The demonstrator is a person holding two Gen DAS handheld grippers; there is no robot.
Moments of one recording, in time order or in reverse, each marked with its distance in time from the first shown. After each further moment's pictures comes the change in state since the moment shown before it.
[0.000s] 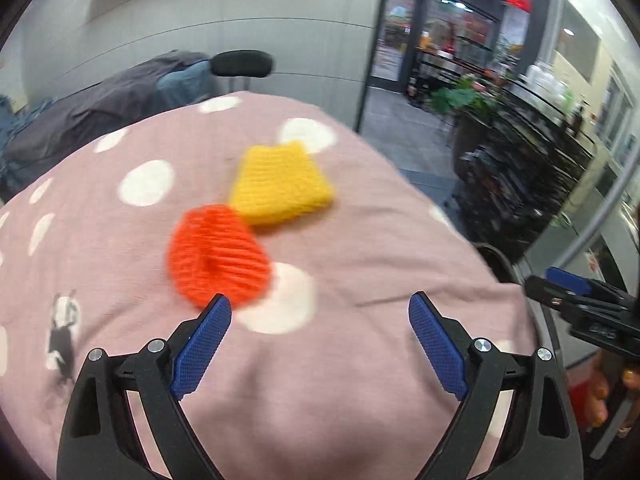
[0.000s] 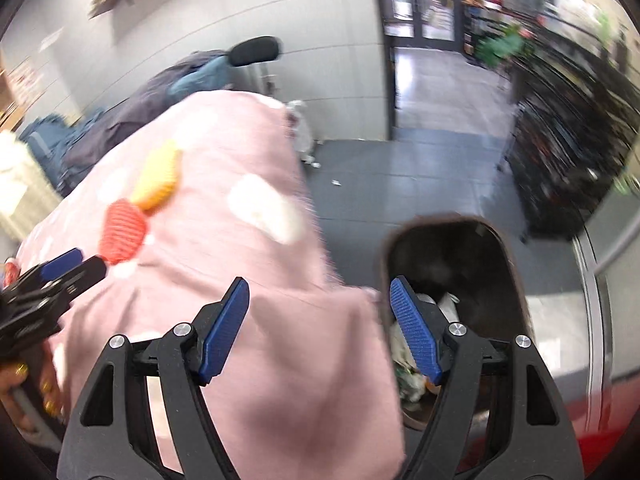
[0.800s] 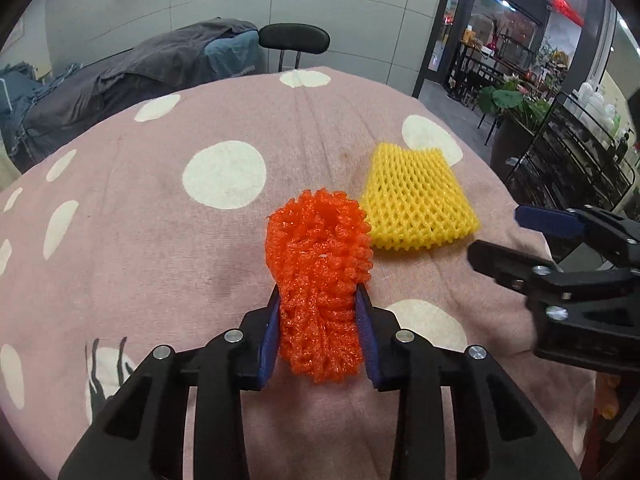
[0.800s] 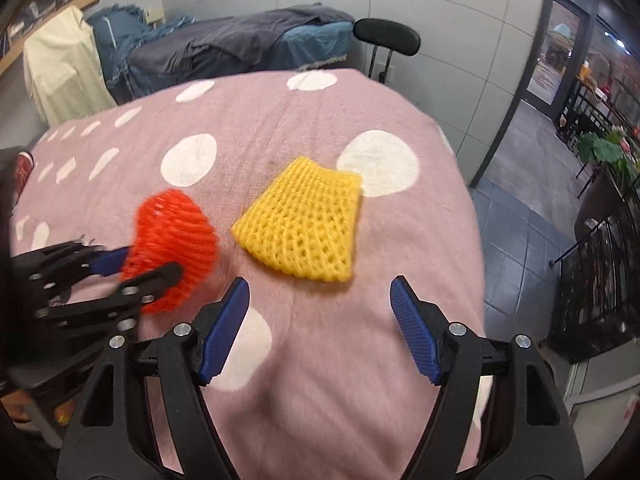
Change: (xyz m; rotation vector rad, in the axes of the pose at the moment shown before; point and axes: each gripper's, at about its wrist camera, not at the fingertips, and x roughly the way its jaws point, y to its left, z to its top) left arm 0.024 0.088 0.018 -0.089 0.067 0.065; right arm 0.091 0.190 0.079 -0.430 0.115 0.066
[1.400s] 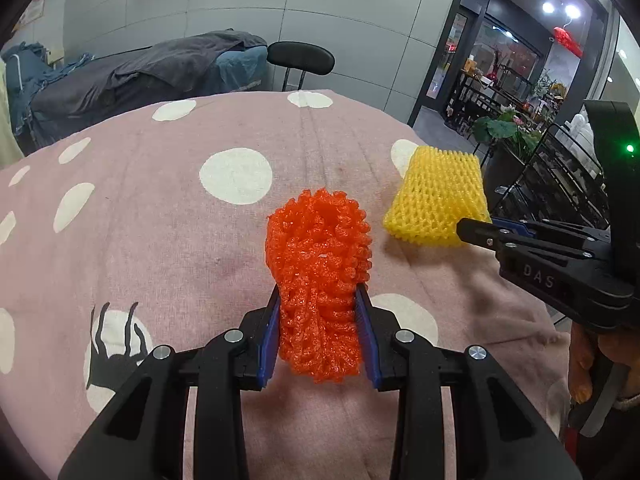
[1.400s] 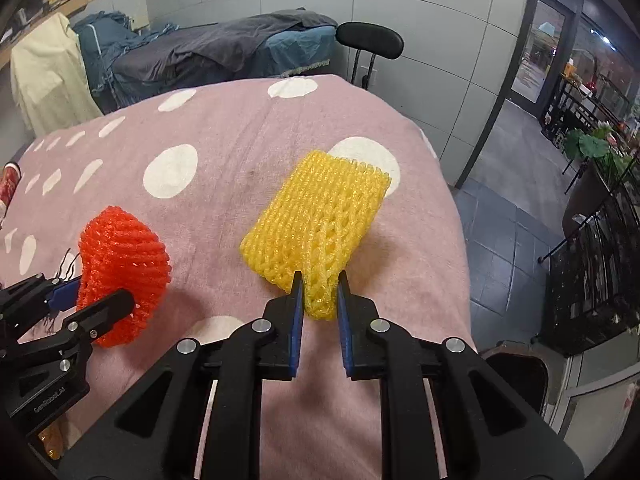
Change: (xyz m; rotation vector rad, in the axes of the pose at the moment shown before) left arm -0.023 0.000 -0.013 -0.064 -0.068 -0.058; right arm -0.015 -0.011 -0.006 0.062 -0.051 -0.051
